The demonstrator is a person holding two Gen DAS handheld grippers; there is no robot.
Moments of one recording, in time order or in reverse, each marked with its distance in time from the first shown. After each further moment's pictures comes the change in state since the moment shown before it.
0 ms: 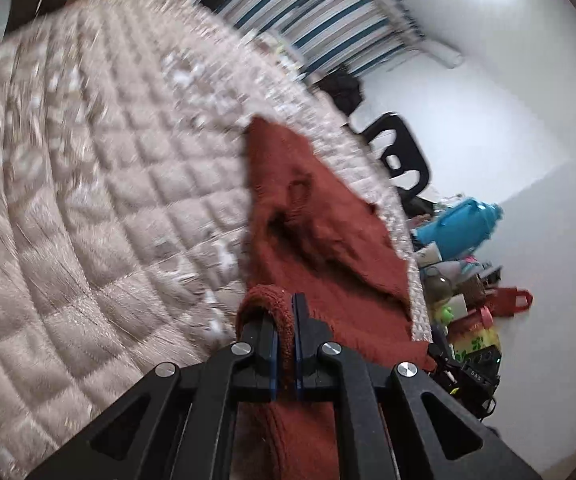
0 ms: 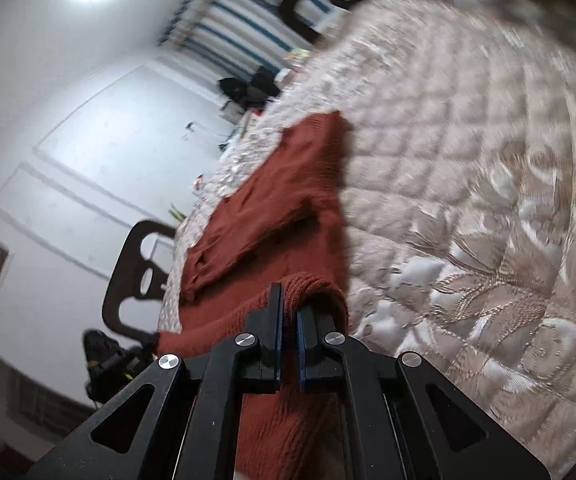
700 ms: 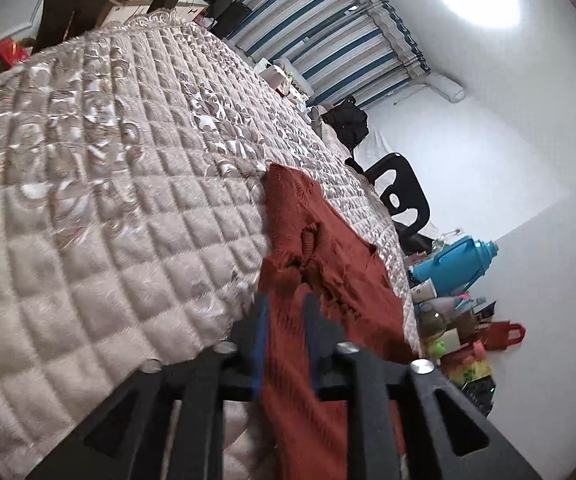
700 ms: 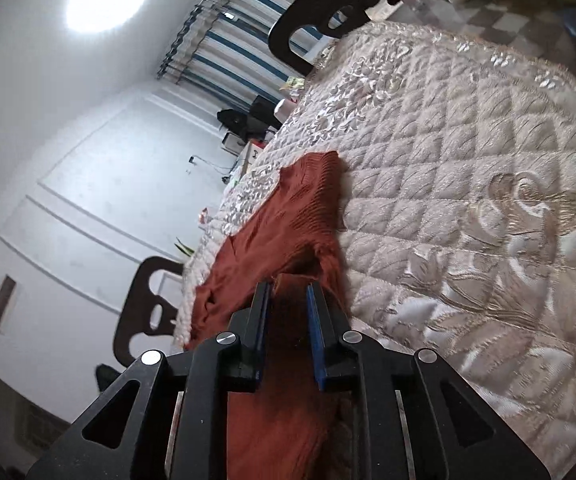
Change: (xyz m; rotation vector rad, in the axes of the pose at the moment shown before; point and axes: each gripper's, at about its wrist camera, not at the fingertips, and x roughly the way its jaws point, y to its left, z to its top) left arm -0.034 0.008 0.003 -0.023 -0.132 -0.010; right arm -0.018 0.008 0.011 0.008 -0.125 0.008
